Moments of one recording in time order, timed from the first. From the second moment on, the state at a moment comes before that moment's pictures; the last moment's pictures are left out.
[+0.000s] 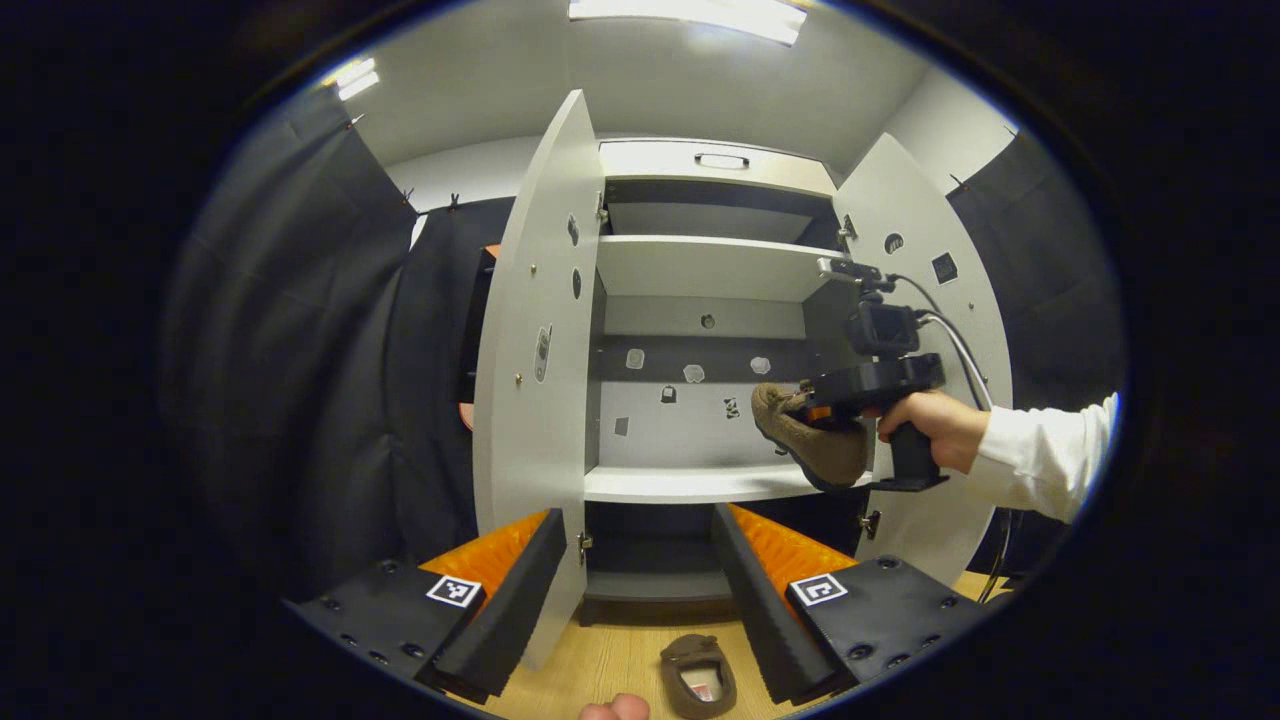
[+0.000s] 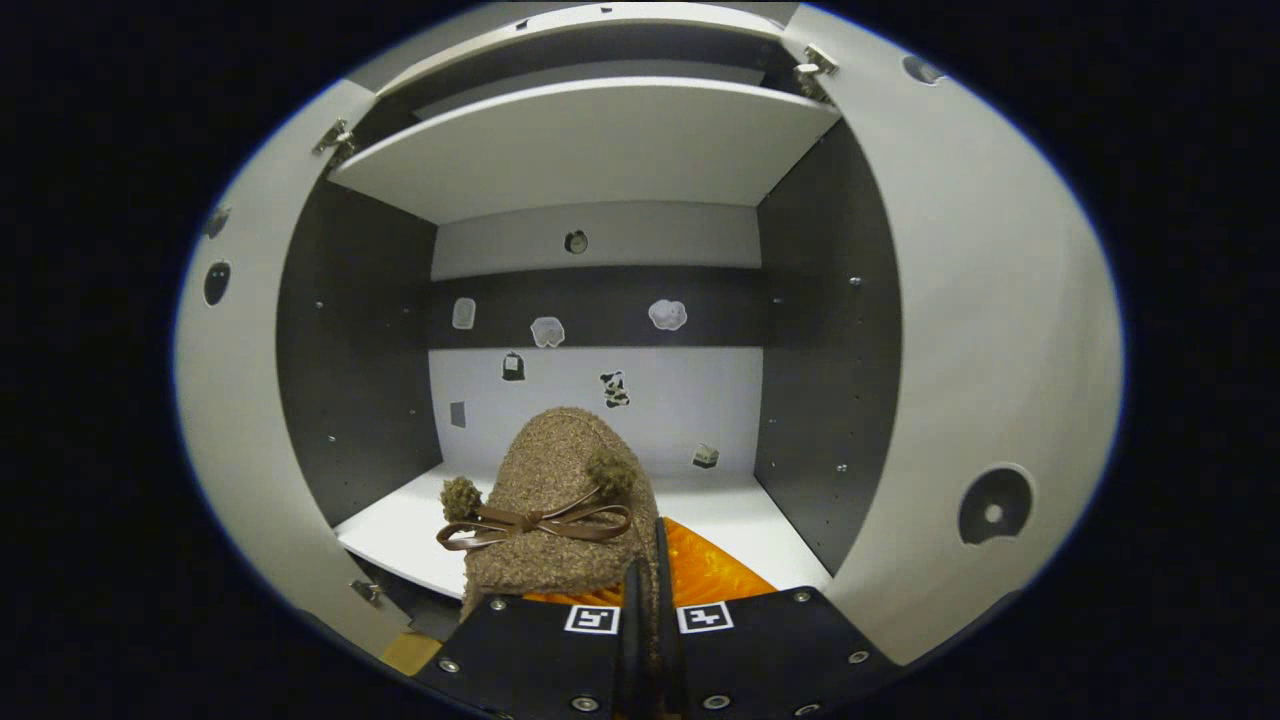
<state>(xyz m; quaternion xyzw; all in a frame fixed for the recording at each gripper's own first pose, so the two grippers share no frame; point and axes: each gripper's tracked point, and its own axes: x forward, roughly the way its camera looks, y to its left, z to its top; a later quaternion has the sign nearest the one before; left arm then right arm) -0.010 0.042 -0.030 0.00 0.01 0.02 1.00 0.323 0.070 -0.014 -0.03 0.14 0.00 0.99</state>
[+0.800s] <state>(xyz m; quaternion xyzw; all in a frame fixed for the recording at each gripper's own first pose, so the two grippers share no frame) -0.002 0.072 -0.059 0.00 0.04 0.04 1.00 0.386 0.061 -0.093 0.01 0.29 -0.02 0.96</state>
